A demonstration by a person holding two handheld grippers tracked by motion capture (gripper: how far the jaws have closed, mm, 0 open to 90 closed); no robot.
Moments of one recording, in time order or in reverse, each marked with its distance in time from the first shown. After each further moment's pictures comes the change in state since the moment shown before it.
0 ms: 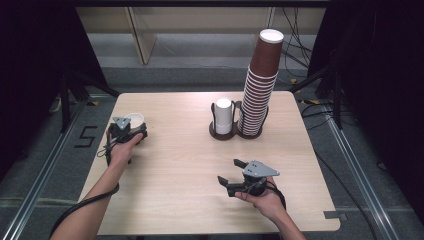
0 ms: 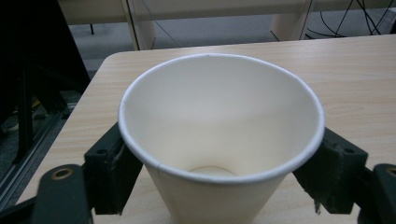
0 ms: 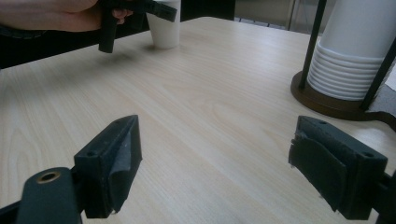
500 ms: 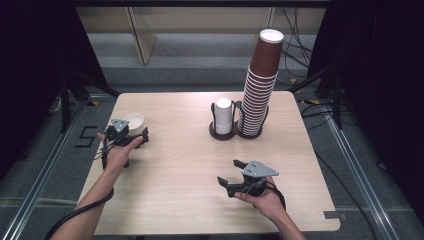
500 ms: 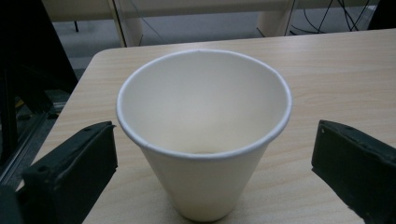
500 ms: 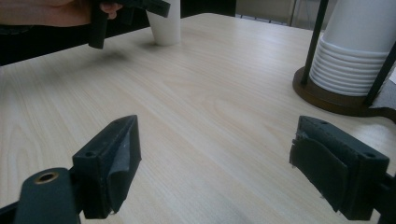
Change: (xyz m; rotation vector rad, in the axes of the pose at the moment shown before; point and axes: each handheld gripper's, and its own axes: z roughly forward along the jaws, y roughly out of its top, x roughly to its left) left arm 0.002 -0.001 -0.017 0.001 -0.035 0.005; right arm 0.000 -0.003 0.002 0.006 0.014 0.011
